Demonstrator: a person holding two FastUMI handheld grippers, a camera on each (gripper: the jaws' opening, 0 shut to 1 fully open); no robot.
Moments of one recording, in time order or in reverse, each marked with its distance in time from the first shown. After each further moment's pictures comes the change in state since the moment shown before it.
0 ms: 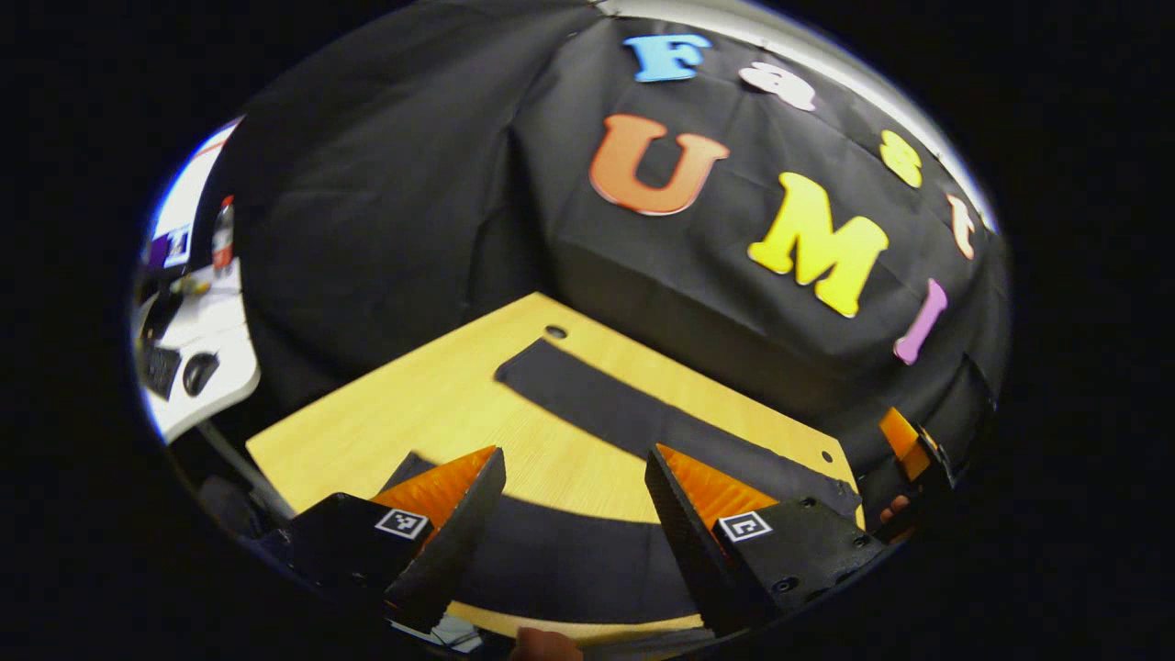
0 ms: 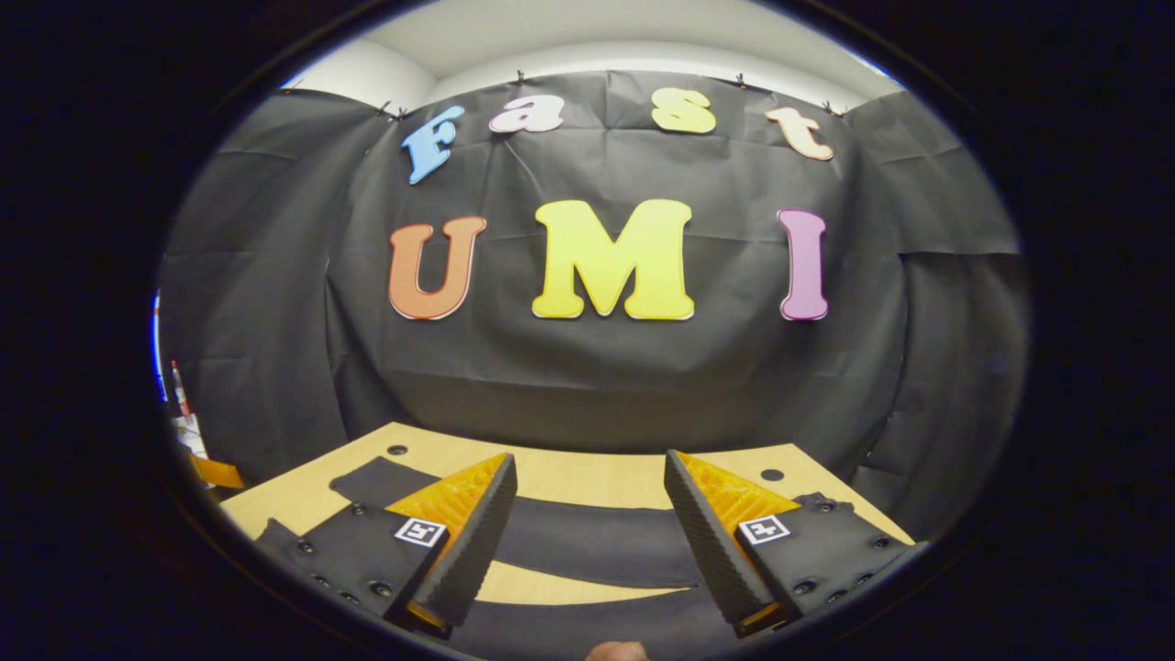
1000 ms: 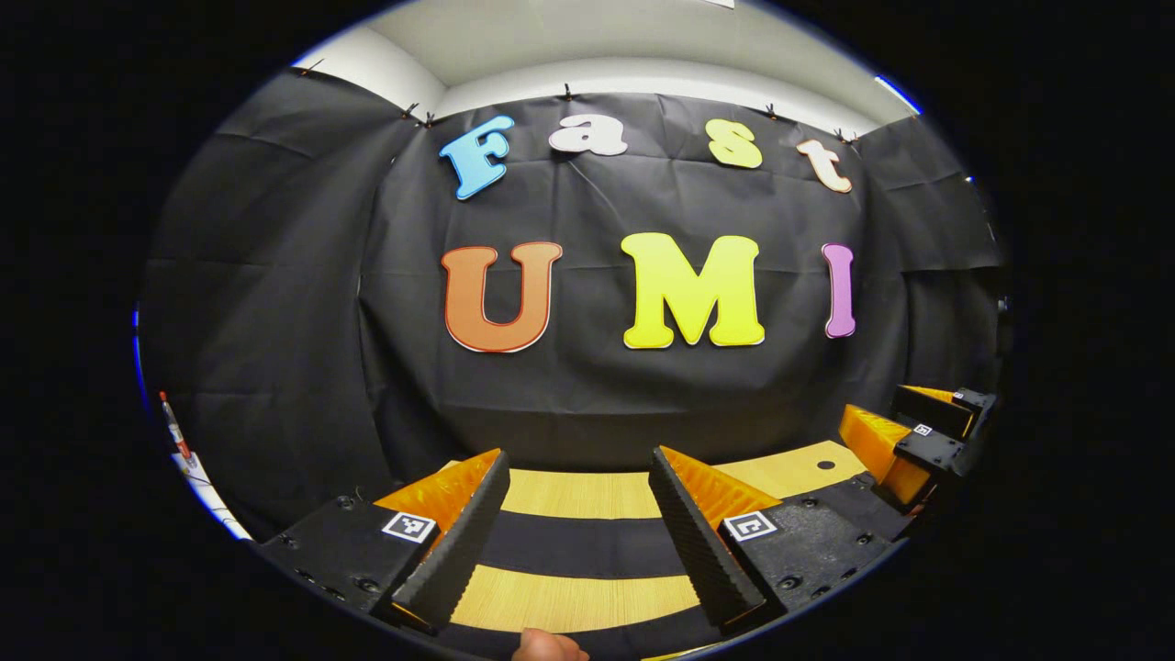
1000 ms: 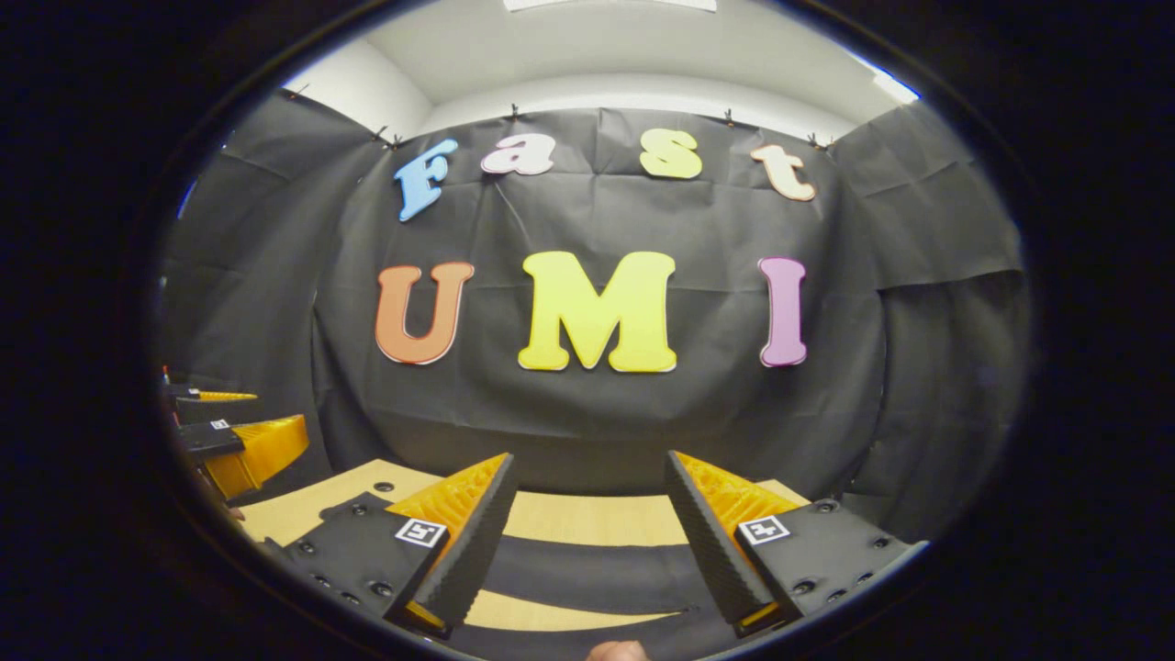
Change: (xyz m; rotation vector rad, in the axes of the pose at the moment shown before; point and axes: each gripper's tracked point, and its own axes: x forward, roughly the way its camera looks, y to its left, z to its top) left arm 0.022 -0.186 0.096 0.551 -0.490 -0.246; right arm -0.011 0.005 0.051 0.011 -0.163 -0.056
